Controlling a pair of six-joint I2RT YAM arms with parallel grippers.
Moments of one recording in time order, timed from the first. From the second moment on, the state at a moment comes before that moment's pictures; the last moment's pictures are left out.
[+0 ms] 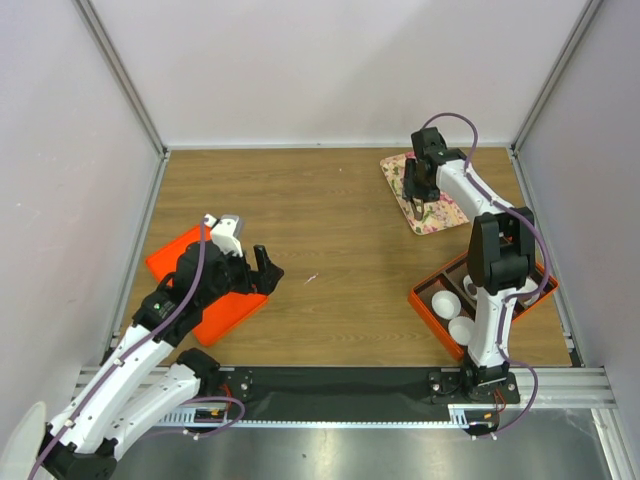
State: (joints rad) left arm -0.54 0.66 0.72 -0.55 0.02 -0.39; right arm 0.23 2.04 1.75 -0.72 0.14 0.29
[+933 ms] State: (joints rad) left arm -0.54 0.66 0.72 -0.55 0.01 -0.39; right arm 0.26 1.91 1.69 -0.86 0.20 0.36
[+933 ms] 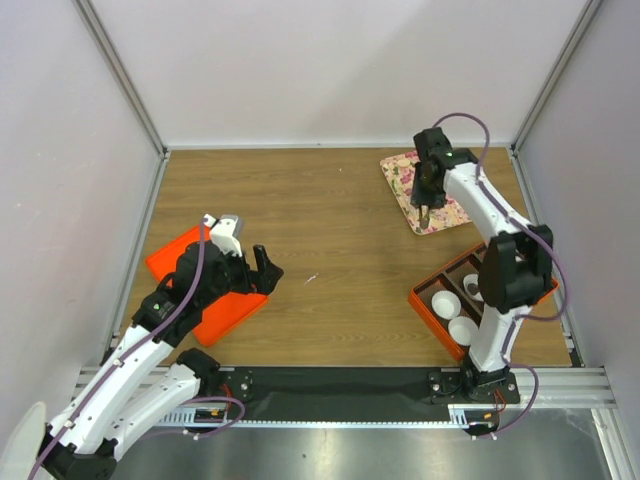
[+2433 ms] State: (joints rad) left arm -0.54 0.54 0.72 -0.53 0.09 -0.39; right arm 0.27 0.56 1.10 -1.36 -0.04 1.06
